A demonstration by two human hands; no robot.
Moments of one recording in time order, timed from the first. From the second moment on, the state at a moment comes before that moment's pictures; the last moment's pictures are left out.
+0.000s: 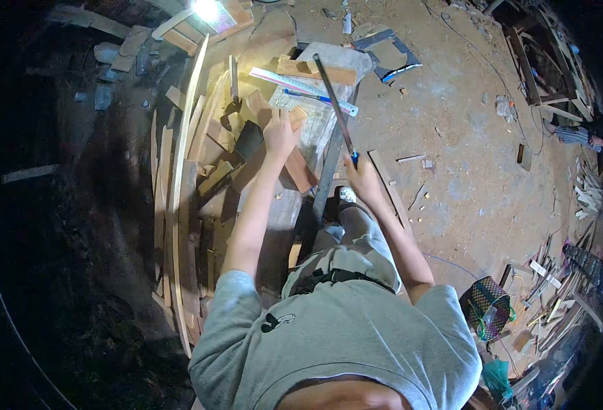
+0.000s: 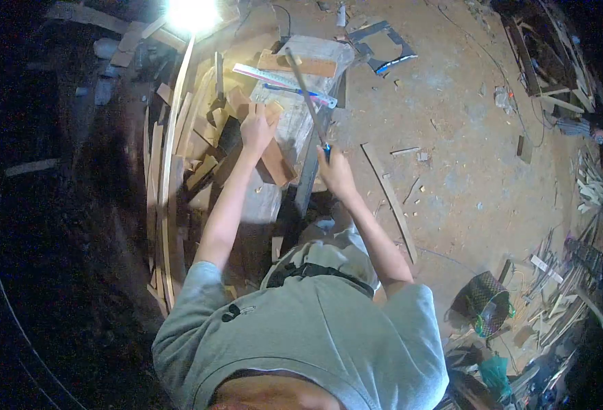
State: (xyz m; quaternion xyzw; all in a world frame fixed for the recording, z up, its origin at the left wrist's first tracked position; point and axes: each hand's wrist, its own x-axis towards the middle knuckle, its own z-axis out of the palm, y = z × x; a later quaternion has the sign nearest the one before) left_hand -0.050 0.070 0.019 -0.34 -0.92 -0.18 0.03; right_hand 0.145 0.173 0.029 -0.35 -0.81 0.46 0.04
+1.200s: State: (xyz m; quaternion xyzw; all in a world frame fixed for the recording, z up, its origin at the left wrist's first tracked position) left_hand -0.067 0.052 0.010 -0.50 -0.84 -0.20 0.03; right_hand 0.123 0.162 0.019 -0.26 -0.93 0.25 -0.06
